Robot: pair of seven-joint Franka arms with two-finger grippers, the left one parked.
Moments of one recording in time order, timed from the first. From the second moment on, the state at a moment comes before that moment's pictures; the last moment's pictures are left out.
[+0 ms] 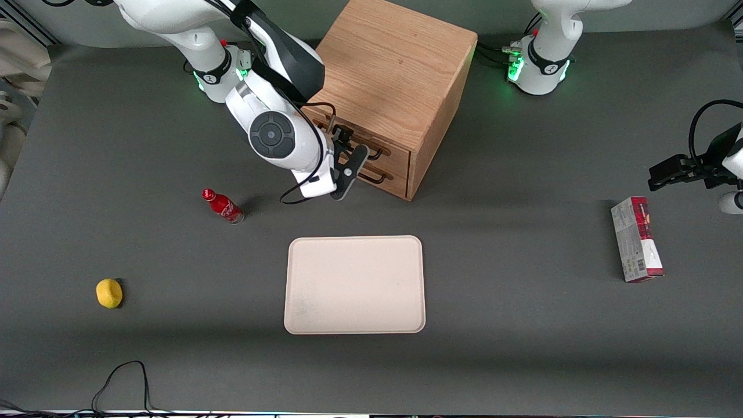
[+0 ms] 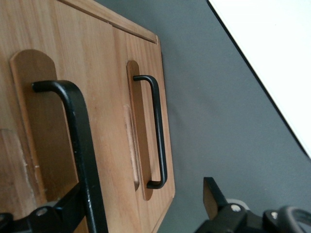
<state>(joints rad) 0.20 0.41 0.52 -1.66 0.13 1.84 -0.32</state>
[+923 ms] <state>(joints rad) 0.17 0.58 0.32 -1.39 0.05 1.87 -0.43</state>
